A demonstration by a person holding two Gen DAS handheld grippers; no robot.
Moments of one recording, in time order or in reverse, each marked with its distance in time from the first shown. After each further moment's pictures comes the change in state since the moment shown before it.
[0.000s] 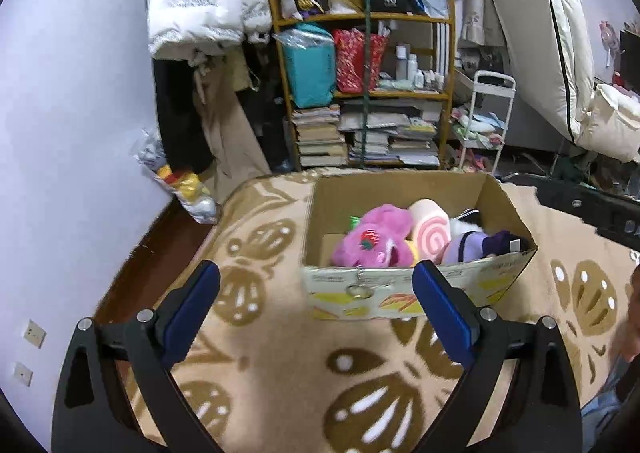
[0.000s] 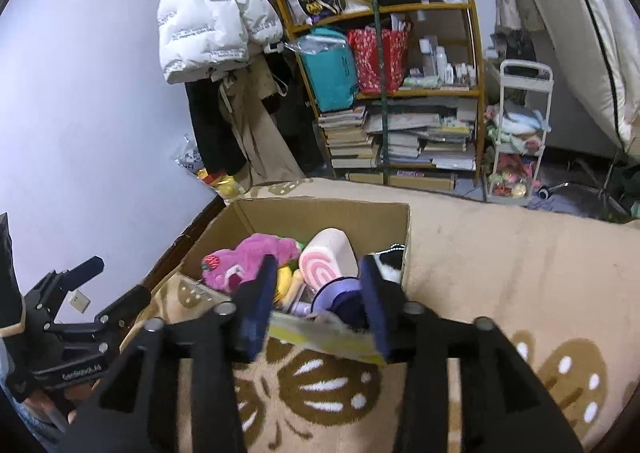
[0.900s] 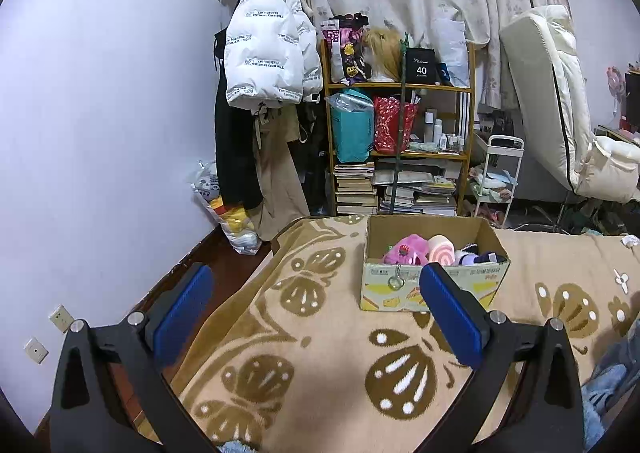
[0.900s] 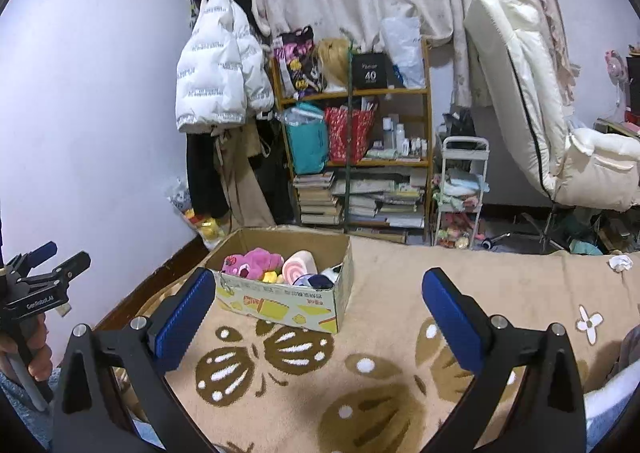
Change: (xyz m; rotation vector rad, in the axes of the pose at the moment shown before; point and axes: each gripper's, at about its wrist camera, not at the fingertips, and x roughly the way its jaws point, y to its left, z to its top) left arm -0.152 0.053 -0.038 -0.088 -0.185 0.081; right arm -0.183 0.027 -0.050 -0.069 -0.250 -0.145
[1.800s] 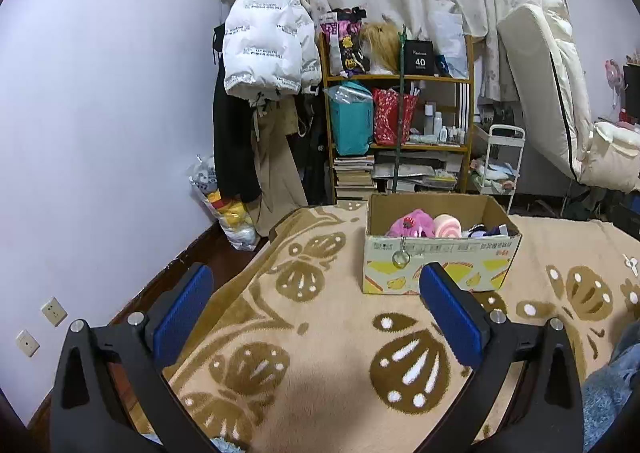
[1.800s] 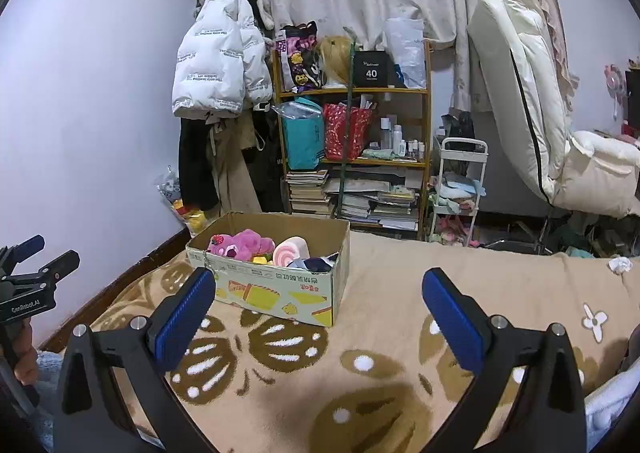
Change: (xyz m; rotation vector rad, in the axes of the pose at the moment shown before) left arm 0.023 -0.007 -0.038 0.010 -0.003 0.001; right arm 0.035 0.014 -0.041 -0.056 -0.010 -0.039
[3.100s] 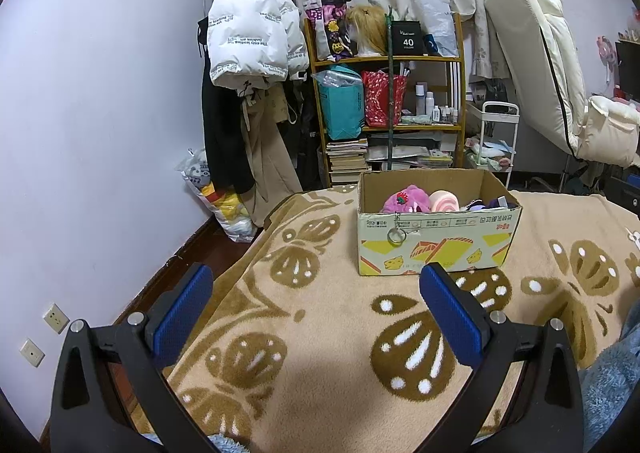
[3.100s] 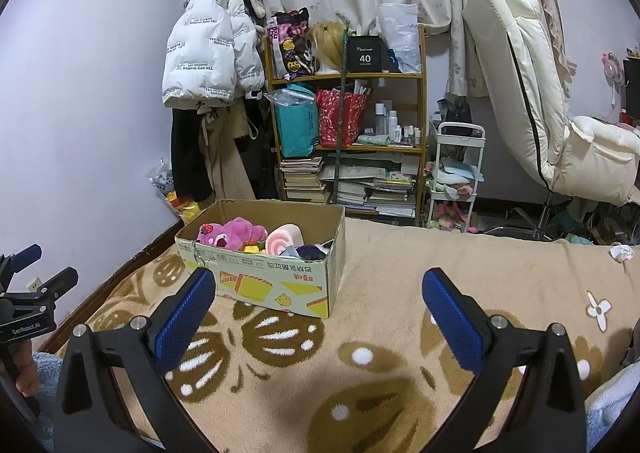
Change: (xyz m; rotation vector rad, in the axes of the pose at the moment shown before) left arm 0.015 -0.018 -0.020 0.052 0.034 -0.003; right arm 0.018 -0.005 -0.007 0.038 0.040 -0.013
